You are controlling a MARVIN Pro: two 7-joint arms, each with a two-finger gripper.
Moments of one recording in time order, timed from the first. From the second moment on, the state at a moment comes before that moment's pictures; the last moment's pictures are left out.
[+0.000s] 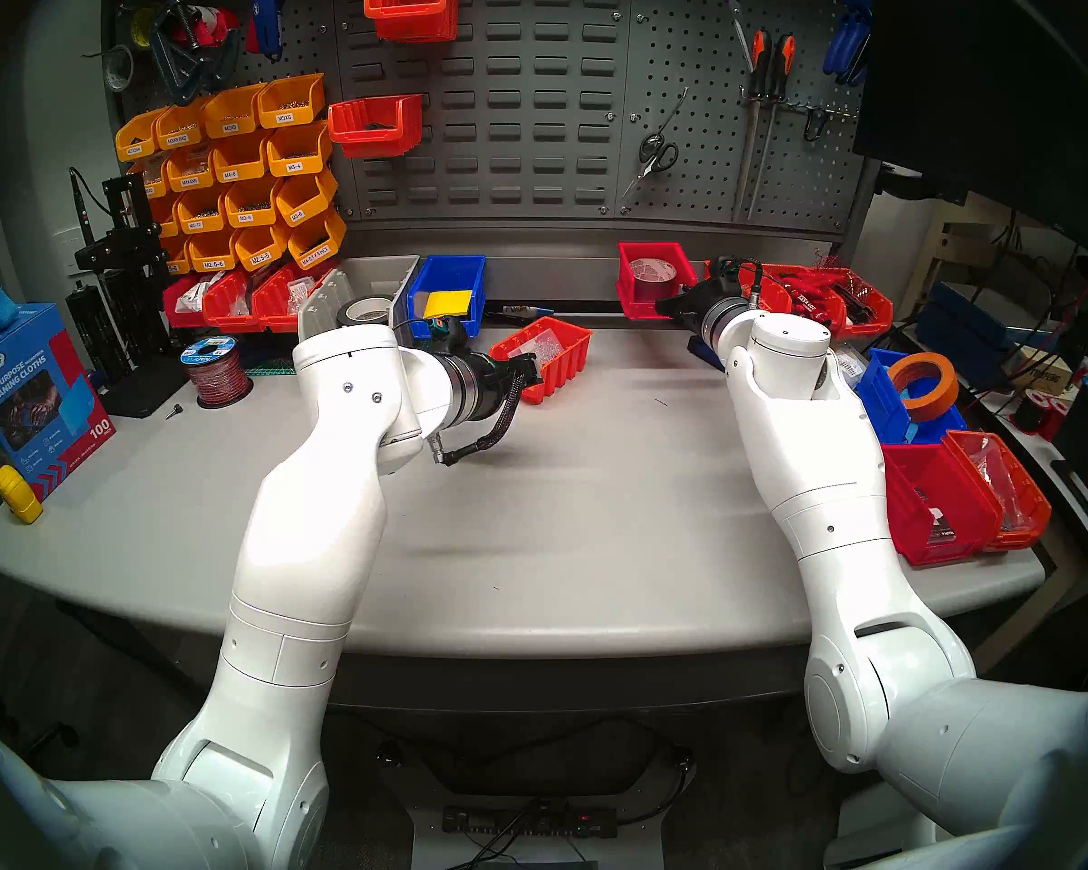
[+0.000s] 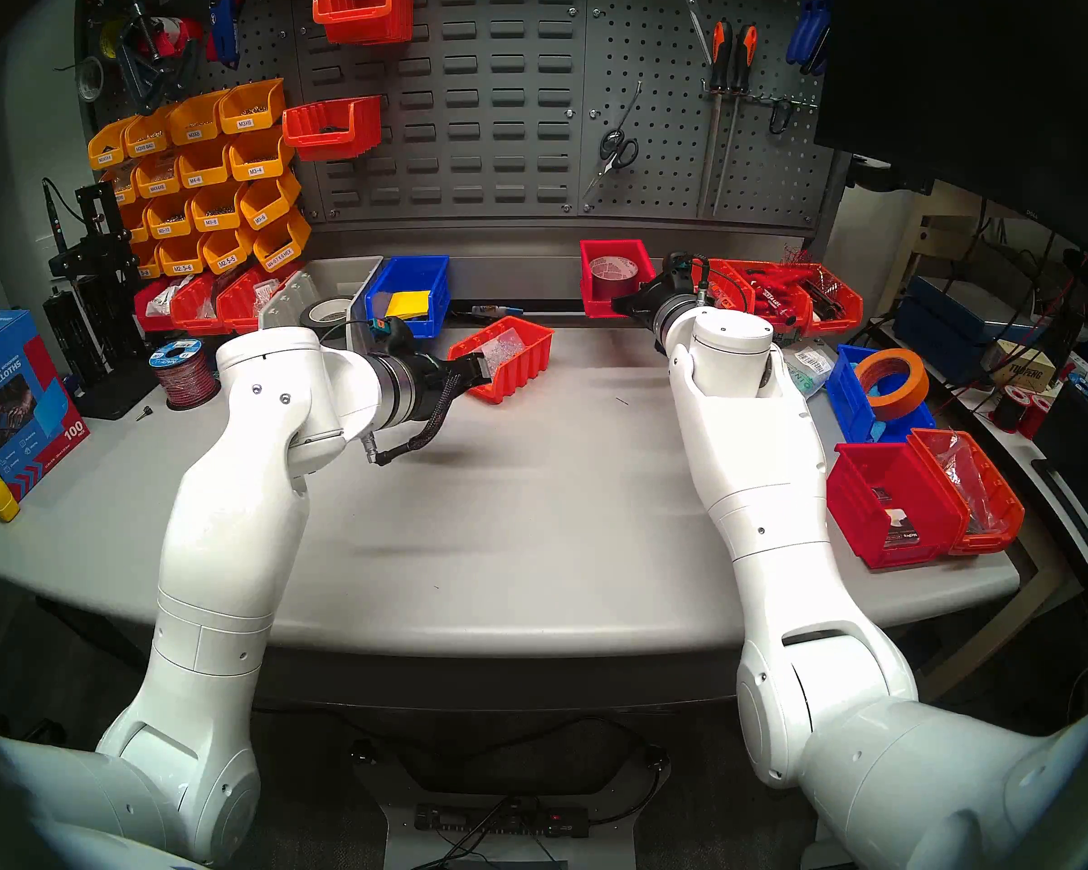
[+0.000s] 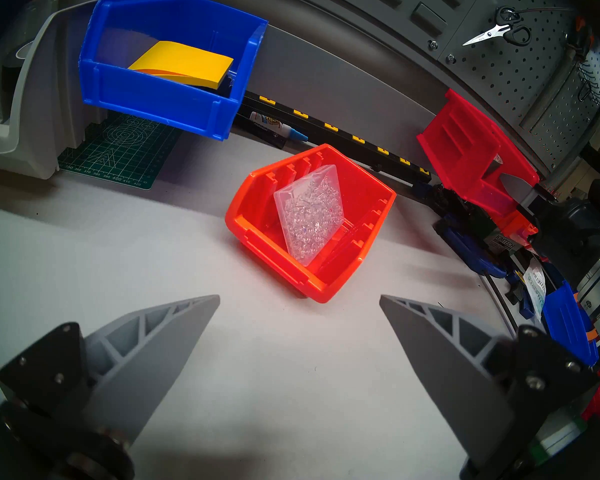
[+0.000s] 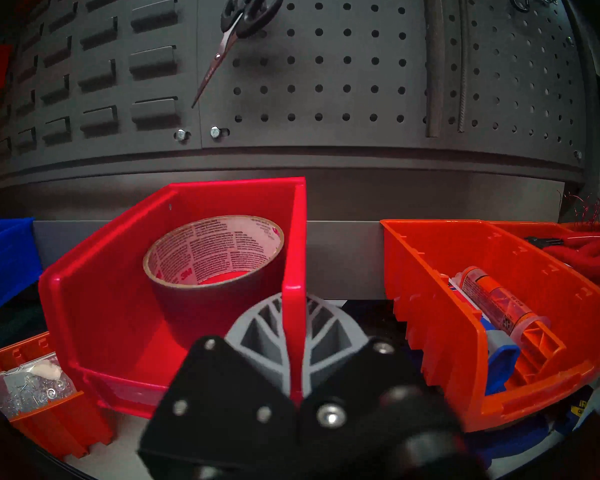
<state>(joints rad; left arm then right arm) 1.24 -1.43 -1.35 -1.98 -1.21 0.96 0.84 -0.95 -1.40 1.46 -1.36 0.20 0.49 -0.01</state>
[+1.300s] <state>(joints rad) 1.24 -1.43 -1.35 -1.98 -1.21 0.96 0.84 -0.76 -1.43 1.45 -1.16 0.17 0.66 -0.07</state>
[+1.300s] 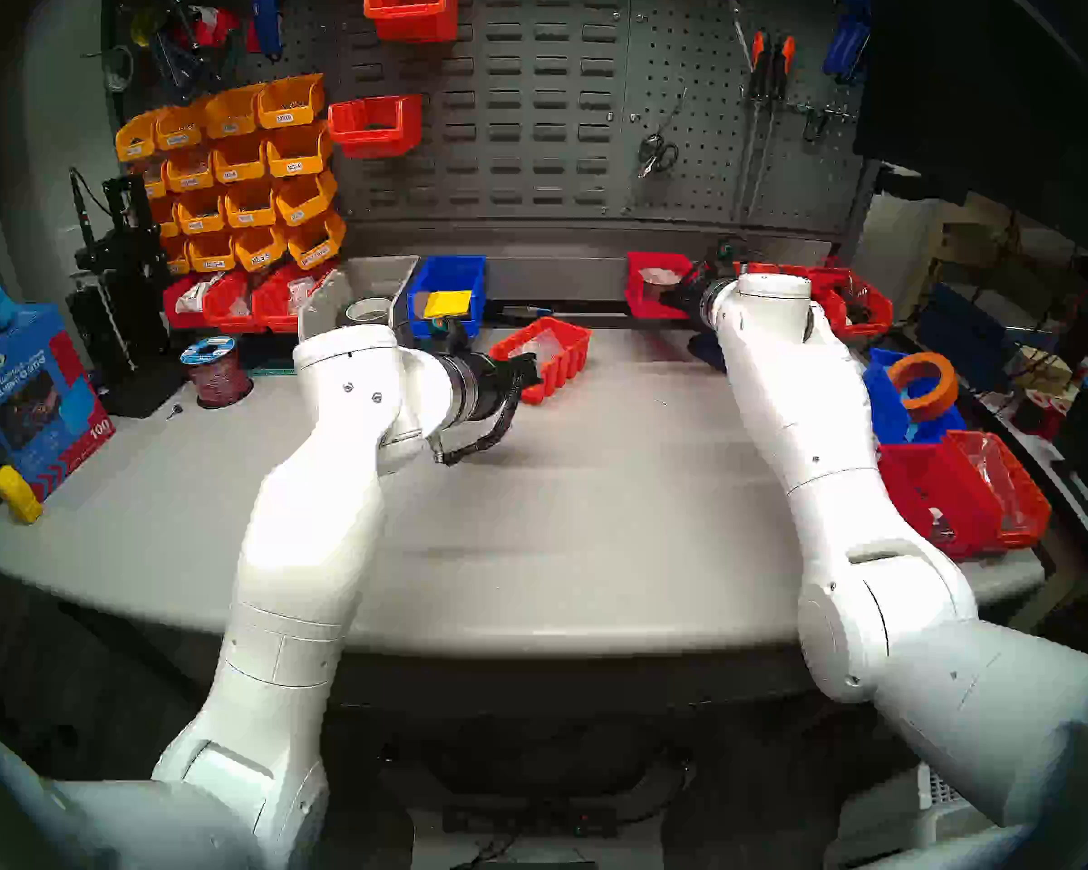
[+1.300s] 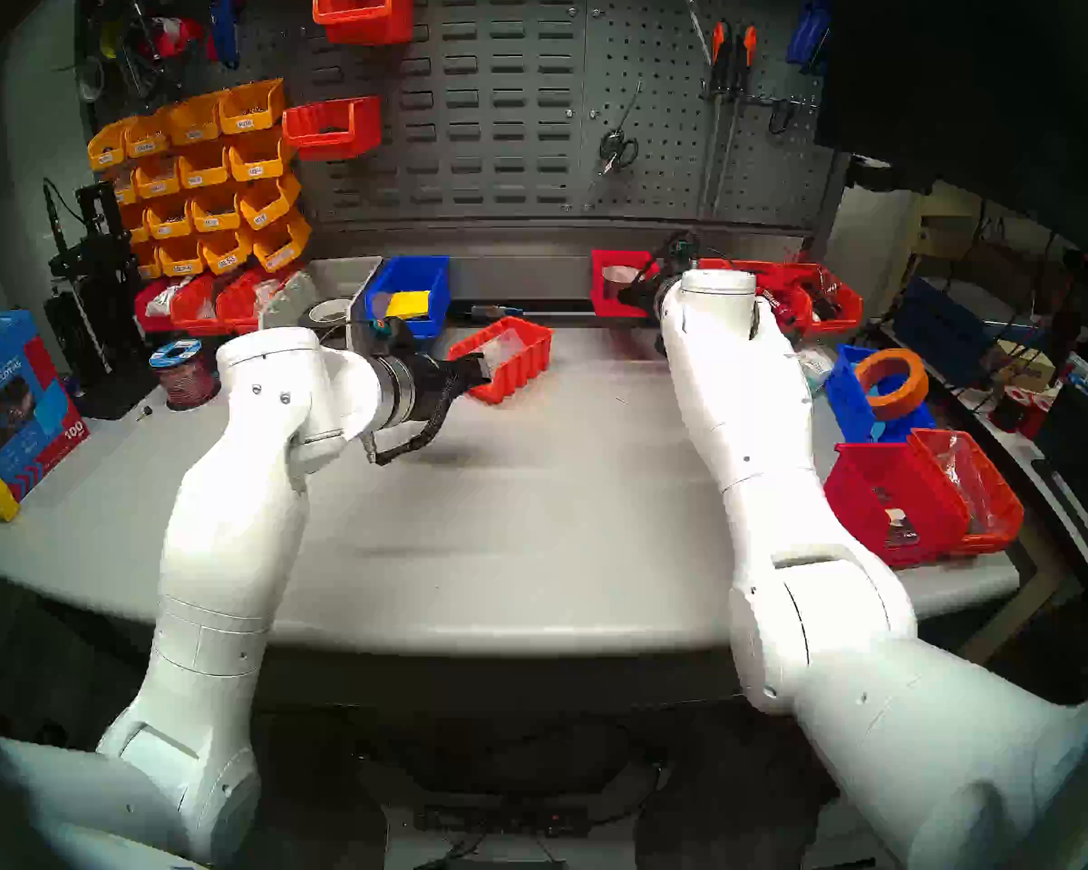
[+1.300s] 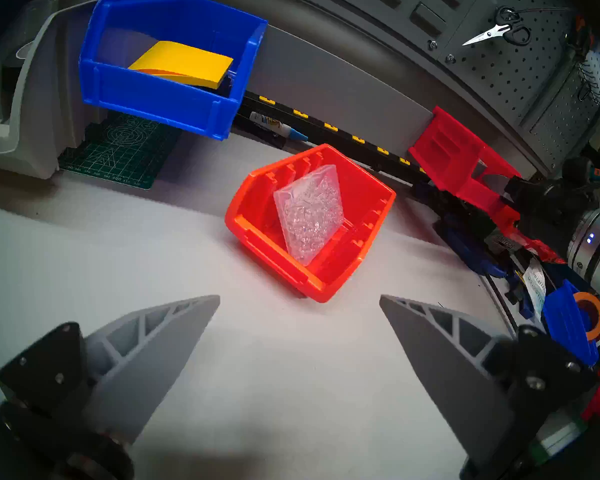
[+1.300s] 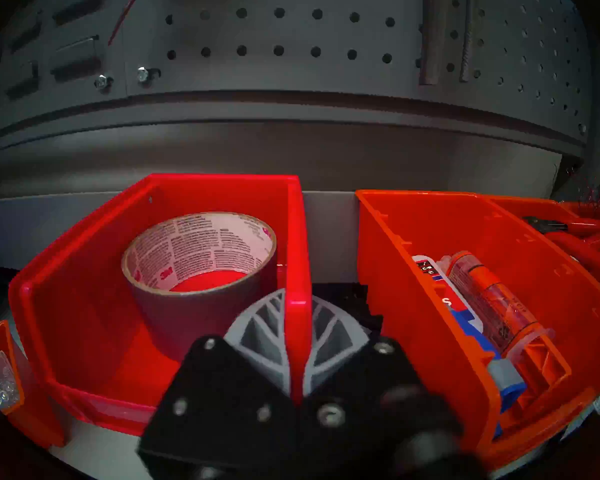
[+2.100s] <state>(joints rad) 1.24 -1.43 -1.35 -1.98 -1.21 0.96 0.84 -0.75 -1.39 1.39 -1.16 0.13 0.71 -0.05</state>
